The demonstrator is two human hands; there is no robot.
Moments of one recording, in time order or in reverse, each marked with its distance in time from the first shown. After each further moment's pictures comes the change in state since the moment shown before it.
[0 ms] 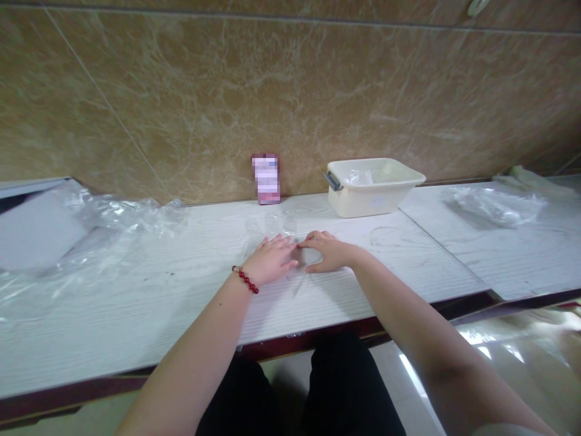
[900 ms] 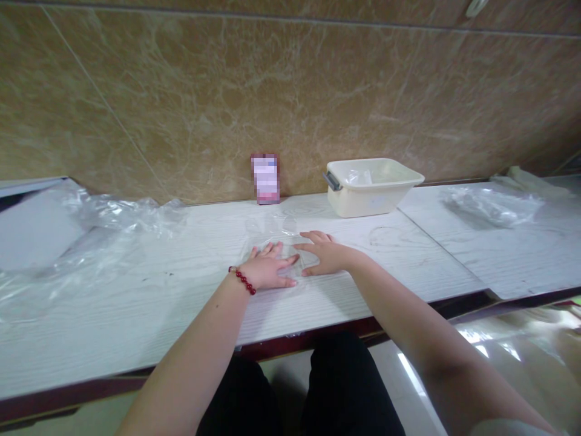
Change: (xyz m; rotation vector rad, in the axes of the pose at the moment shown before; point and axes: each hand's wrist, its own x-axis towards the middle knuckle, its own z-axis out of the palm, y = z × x) left_hand -0.009 0.000 -0.006 -0.107 -0.352 -0.094; right_hand -0.001 -0.010 0.002 -0.055 -0.020 0.027
